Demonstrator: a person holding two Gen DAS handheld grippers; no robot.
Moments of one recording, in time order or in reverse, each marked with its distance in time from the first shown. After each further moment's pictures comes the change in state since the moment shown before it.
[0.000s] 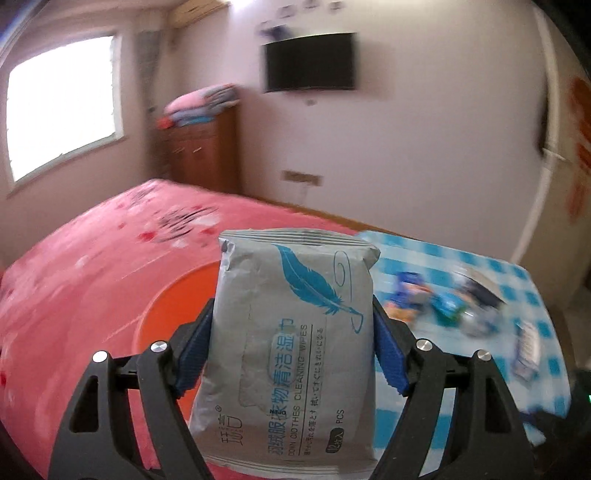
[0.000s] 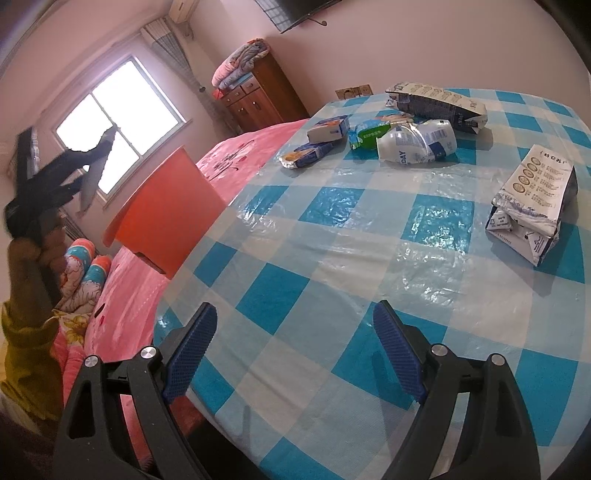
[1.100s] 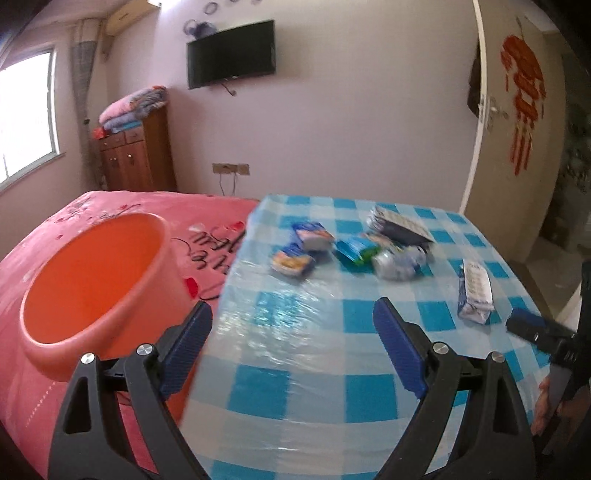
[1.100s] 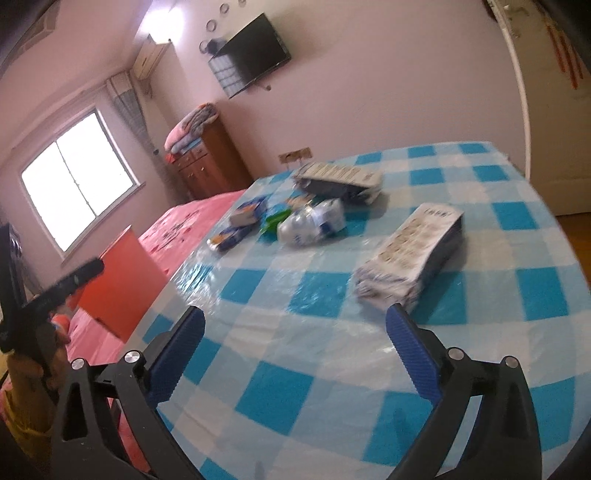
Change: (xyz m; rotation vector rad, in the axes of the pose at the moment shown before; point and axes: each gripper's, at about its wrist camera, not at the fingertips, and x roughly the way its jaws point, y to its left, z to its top) left arm -0.005 -0.131 -0.090 0.190 0.013 -0.251; right arm -0.067 -0.051 0.010 0.074 -0.280 -0.208
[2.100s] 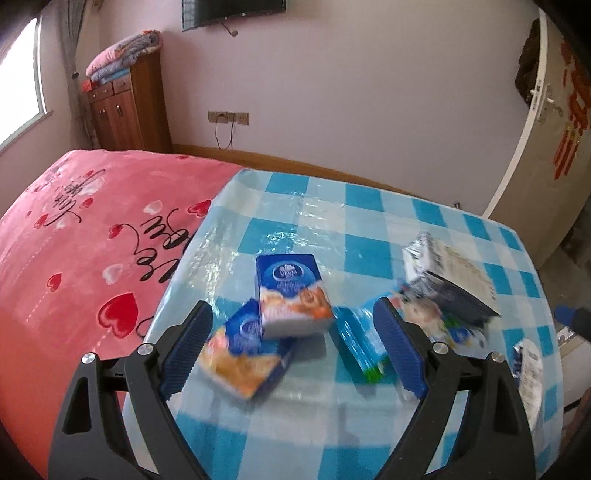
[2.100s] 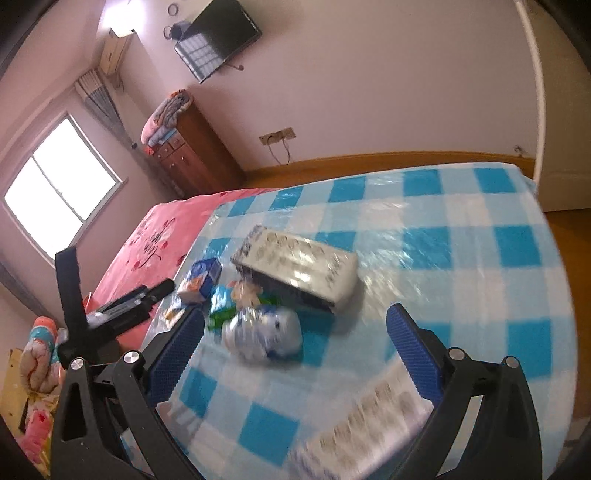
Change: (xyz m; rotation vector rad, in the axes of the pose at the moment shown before) left arm 0.217 -0.023 0.096 -0.098 0.225 0.030; right arm 0.111 -0.064 0.157 0.076 0.167 0.004
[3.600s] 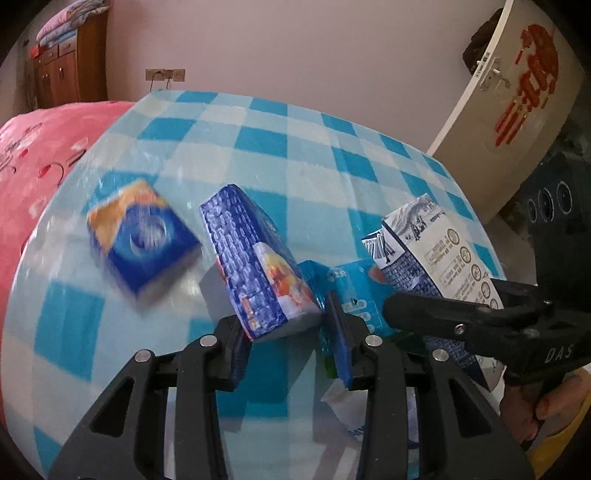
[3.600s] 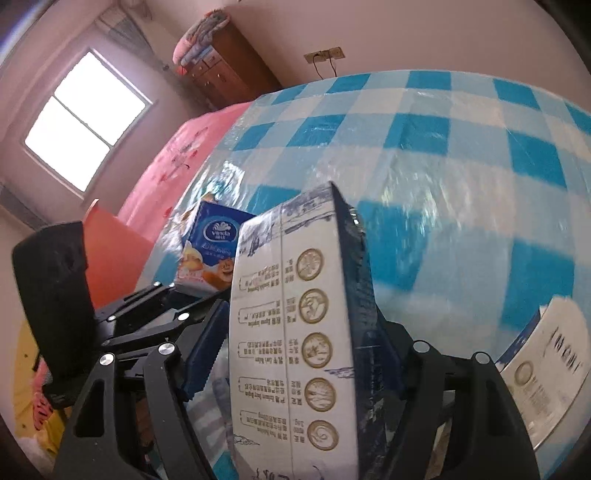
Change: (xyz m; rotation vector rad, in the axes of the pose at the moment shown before) left arm -0.017 -0.049 -0.100 0.017 0.137 -0.289; right arm 0.050 0.026 -0.064 -0.097 0.303 0.130
